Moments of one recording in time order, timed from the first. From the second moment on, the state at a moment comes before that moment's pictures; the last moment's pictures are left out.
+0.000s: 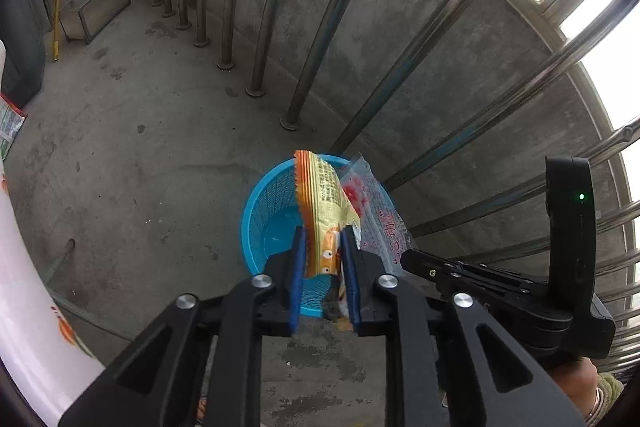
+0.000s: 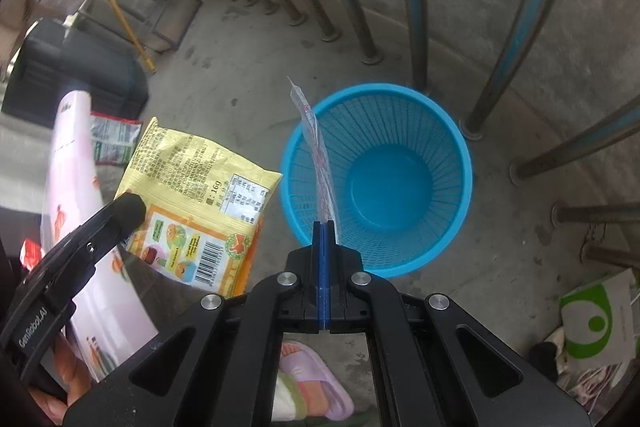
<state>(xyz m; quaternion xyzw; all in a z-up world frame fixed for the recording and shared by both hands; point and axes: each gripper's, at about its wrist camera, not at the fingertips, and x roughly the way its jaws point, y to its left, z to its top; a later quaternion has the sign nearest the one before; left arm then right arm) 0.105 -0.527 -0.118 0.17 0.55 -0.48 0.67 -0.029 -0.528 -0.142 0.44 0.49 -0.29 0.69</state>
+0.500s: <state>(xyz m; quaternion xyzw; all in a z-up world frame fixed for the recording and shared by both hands) 0.096 -0.500 -0.088 0.17 0.48 -0.50 0.70 -0.054 -0.547 -0.130 0.48 0.44 -0.34 0.68</state>
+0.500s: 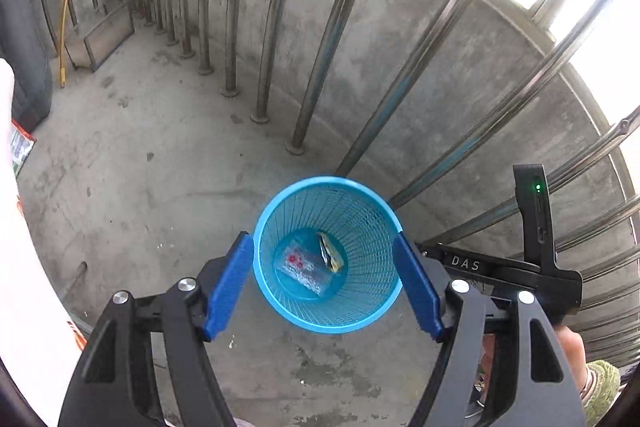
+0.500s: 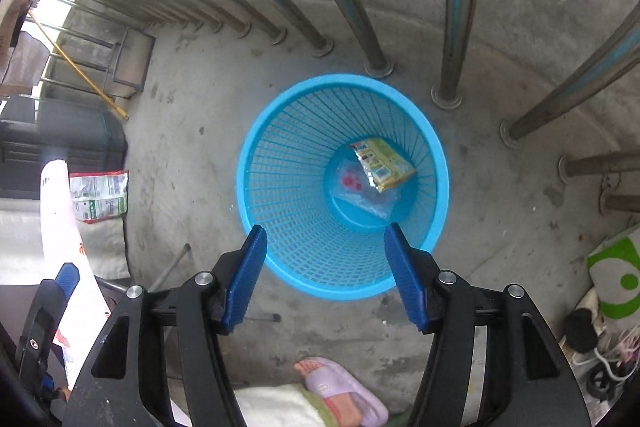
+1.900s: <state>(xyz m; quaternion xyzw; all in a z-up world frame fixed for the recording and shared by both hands) 0.080 0.128 0.044 -0.07 0.30 -0.15 0.94 0.058 -0.144 0.087 0.12 0.27 0.09 0.95</state>
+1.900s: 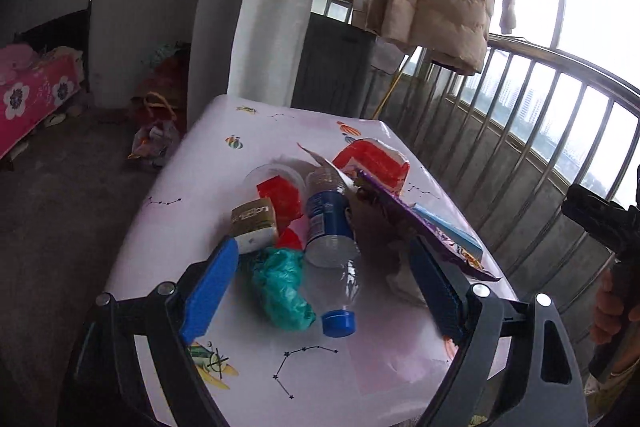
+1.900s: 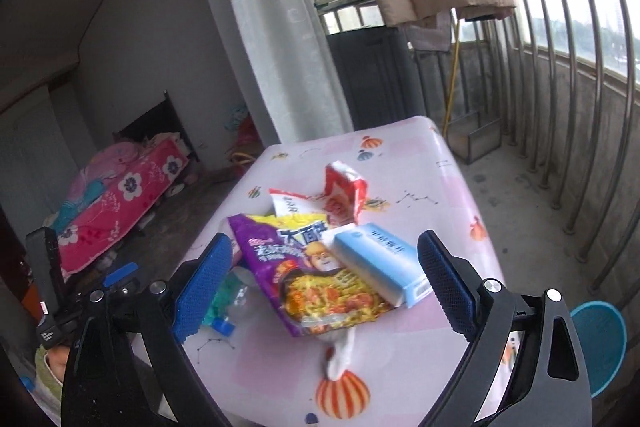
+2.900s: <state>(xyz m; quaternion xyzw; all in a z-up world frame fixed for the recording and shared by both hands) 0.164 0.178 -0.028 -0.17 0.39 -0.16 0.89 0.151 0.022 -0.011 0.03 0.46 0.08 0.88</state>
